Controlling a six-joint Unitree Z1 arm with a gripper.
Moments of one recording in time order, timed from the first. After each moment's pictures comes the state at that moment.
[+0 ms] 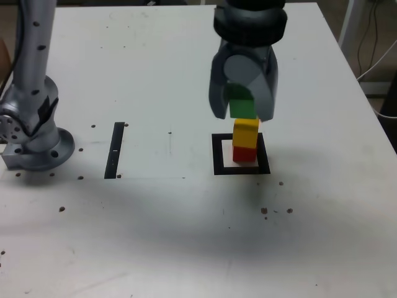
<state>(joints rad) -0.17 2.00 -1.85 1.50 0.05 0.06</state>
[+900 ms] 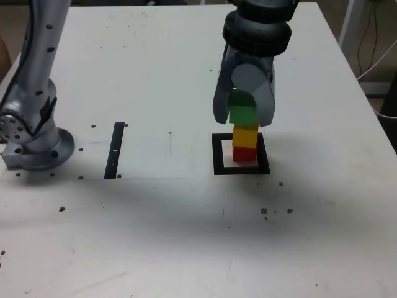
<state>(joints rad) -0.11 2.06 -1.83 1.50 0.02 0.07</state>
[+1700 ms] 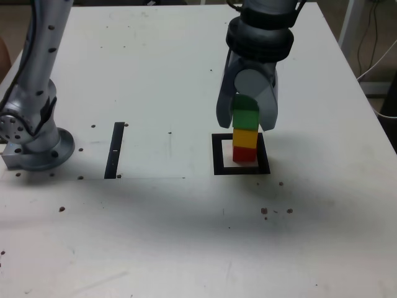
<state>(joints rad) -0.10 2.08 -1.82 1.47 0.02 0.08</state>
